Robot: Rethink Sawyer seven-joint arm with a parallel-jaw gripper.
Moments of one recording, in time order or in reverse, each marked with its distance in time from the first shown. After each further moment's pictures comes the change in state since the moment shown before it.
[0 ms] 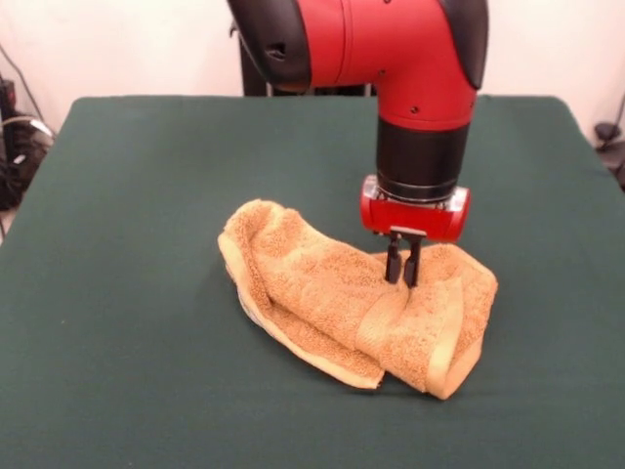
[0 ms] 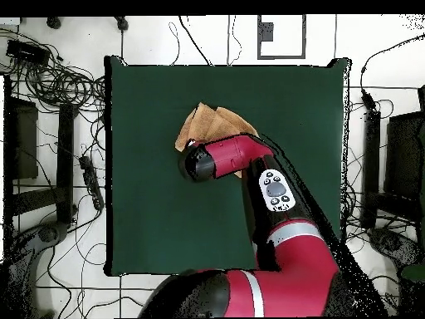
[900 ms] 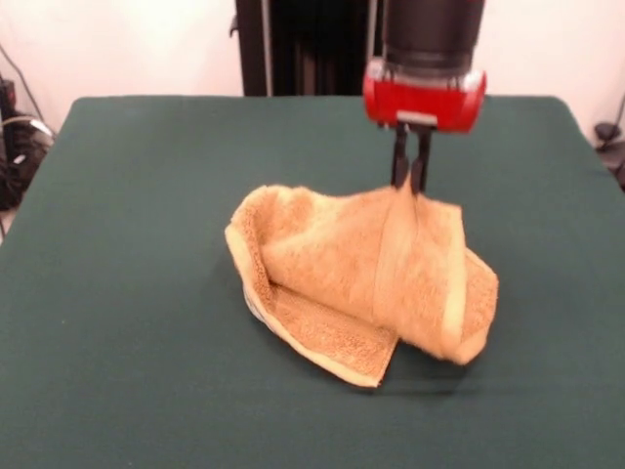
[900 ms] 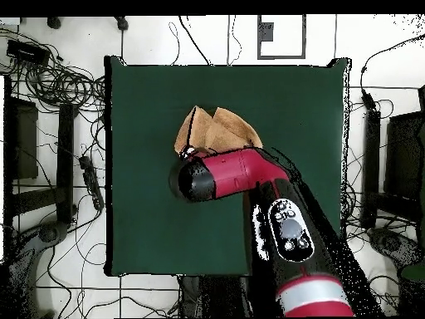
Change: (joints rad) arm -0.011 -0.306 -0.018 0.251 0.112 -0.001 0.000
